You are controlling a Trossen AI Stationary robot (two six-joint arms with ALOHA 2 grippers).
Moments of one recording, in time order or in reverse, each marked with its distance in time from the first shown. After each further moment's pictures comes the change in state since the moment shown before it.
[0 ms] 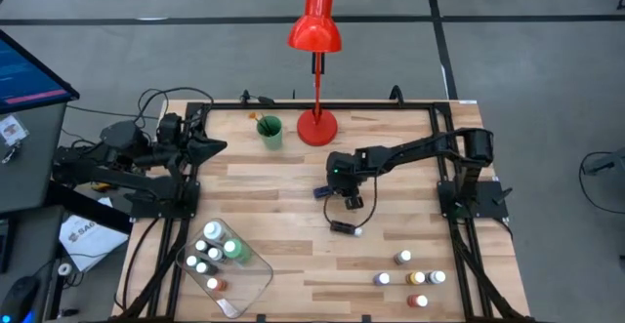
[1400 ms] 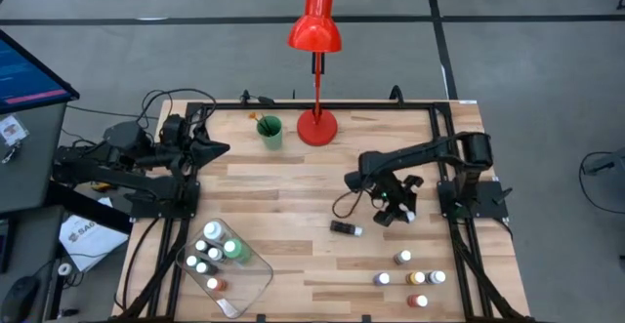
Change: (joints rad) left arm 0.000 0.019 0.000 0.001 0.024 -0.001; right arm 0.097 0.011 0.136 -1.154 -0.446 0.813
